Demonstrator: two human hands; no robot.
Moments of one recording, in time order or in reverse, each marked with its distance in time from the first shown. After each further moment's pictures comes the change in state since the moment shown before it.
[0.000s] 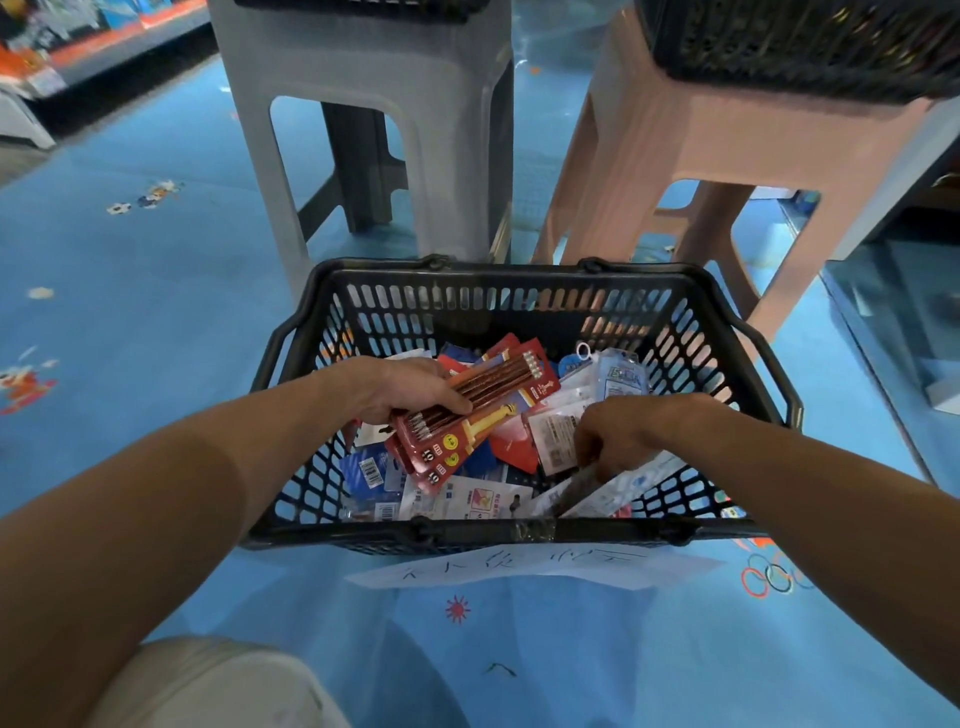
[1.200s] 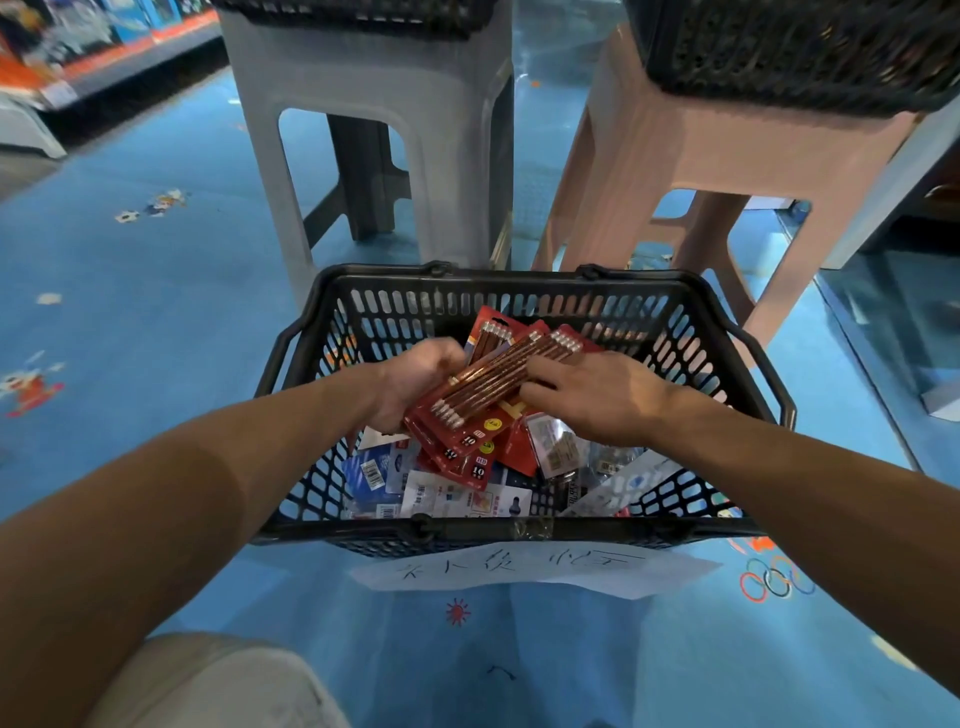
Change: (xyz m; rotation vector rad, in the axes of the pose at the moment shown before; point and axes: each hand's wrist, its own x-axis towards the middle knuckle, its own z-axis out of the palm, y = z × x) left_hand -0.009 0.001 0.006 -0.400 -0.147 0.077; right_hand -0.017 -0.015 -0.011 -0.486 0.910 -0.490
